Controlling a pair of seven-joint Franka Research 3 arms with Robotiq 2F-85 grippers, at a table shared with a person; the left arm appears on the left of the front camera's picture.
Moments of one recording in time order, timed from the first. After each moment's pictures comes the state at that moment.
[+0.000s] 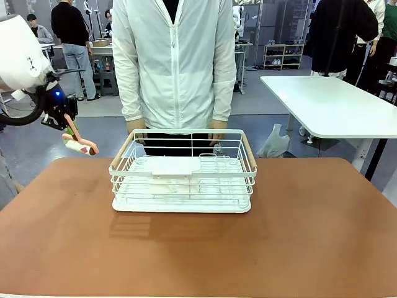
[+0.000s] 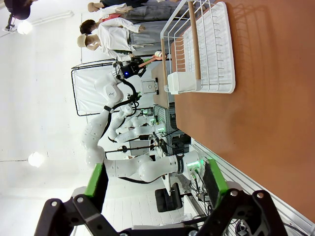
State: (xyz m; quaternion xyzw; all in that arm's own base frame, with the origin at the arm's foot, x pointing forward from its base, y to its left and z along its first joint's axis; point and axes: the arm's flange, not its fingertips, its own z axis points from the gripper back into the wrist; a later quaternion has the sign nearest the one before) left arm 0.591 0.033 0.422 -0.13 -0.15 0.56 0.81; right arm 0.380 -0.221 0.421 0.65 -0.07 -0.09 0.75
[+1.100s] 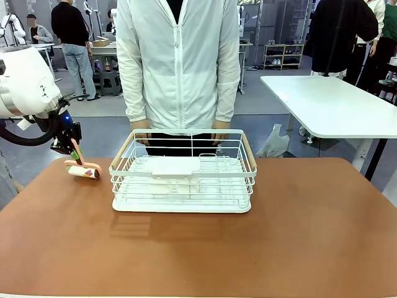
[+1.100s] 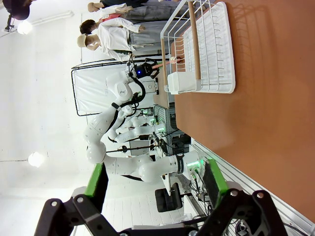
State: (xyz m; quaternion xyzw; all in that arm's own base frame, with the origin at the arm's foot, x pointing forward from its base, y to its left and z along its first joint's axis) left arm 0.588 0.026 0.352 -0.11 -0.09 0.63 0.76; right arm 0.380 -0.221 0.421 0.65 -0.07 -0.09 0.75
